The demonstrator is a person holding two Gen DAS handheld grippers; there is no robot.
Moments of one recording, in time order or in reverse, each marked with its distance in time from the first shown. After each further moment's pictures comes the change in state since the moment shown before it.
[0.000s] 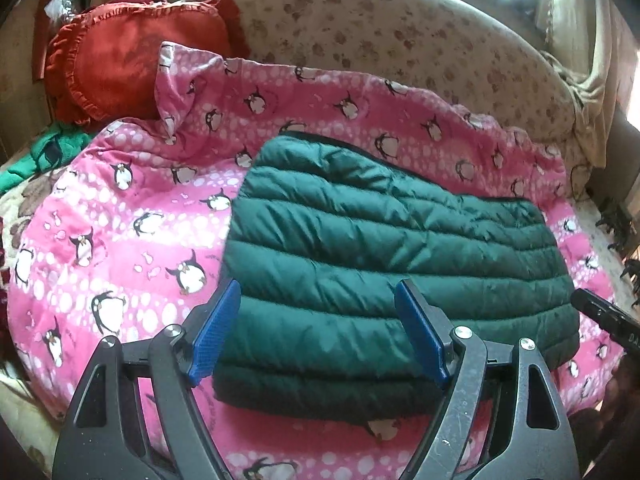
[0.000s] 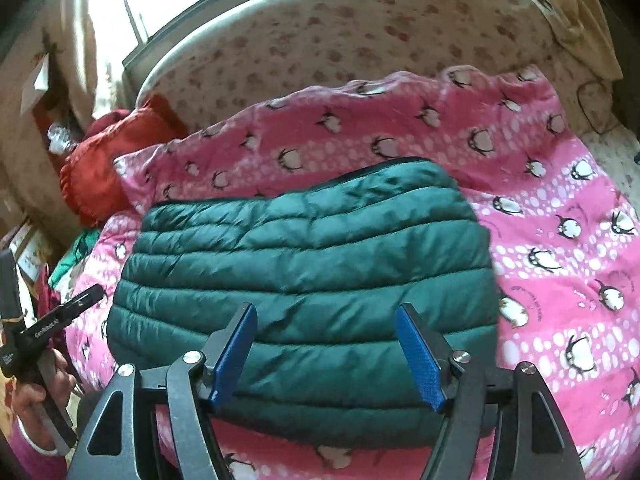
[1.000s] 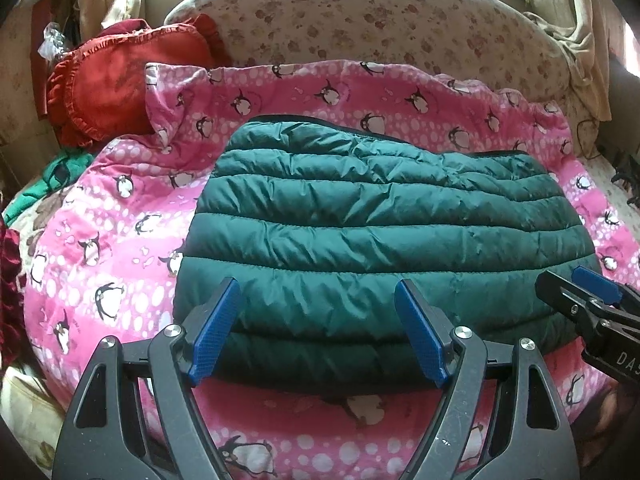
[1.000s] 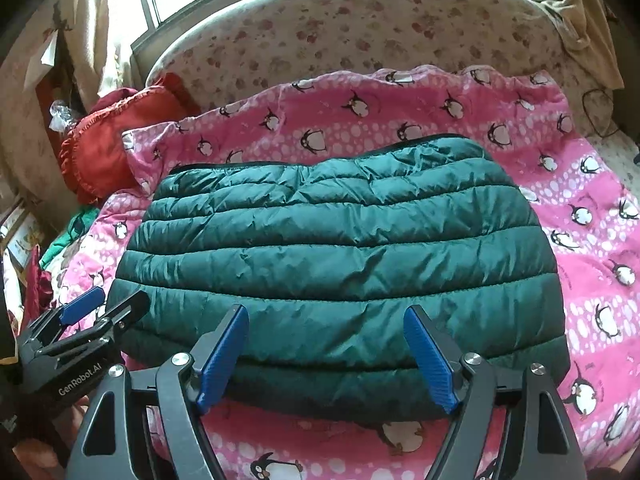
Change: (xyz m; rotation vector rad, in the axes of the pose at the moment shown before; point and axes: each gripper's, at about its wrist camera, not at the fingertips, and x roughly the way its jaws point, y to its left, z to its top) left arm 0.003 -0.053 -0.038 0.122 -0.032 0.104; right arm 0.017 0.053 -0.036 -0.023 -0.013 -0.056
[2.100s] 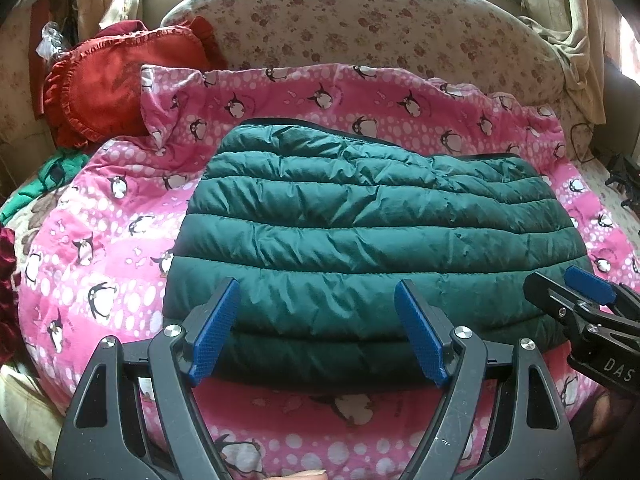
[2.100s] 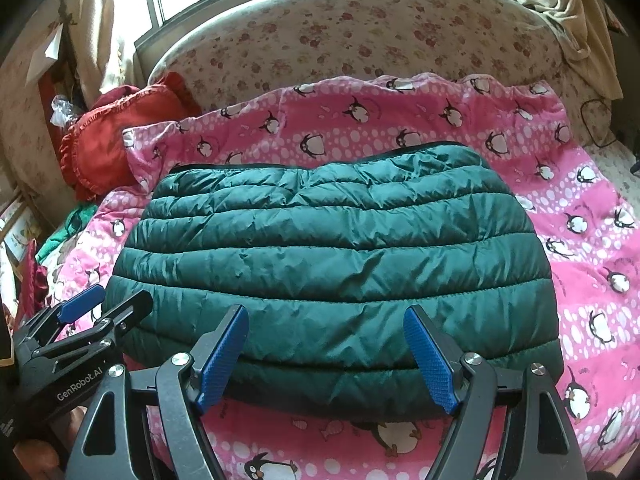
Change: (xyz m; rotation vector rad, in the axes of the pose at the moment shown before) left arm -0.003 -0.003 0.000 -0.008 -0.012 -0.028; right arm -0.002 0.004 0.000 -0.024 -0.012 -0.020
